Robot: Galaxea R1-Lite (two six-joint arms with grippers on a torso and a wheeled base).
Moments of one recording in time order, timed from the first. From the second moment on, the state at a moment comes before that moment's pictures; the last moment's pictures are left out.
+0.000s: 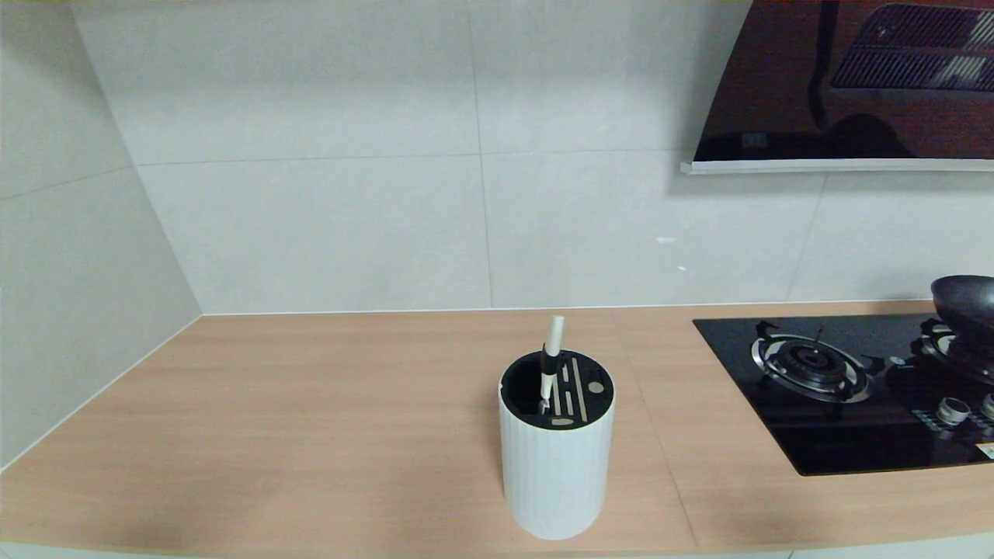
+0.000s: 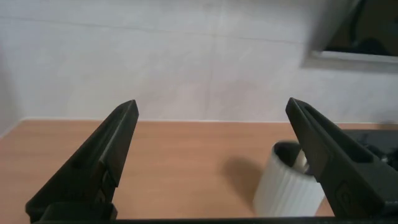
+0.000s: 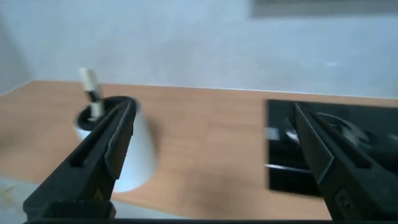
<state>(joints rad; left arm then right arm) -0.34 0.42 -0.52 -0.07 0.26 -0.09 0.29 0.40 -0.30 -0.19 -0.15 0.05</state>
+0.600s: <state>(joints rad) -0.06 0.09 -0.51 0.13 0.25 -0.09 0.00 0.05 -0.20 -0.05 -0.08 -0.04</state>
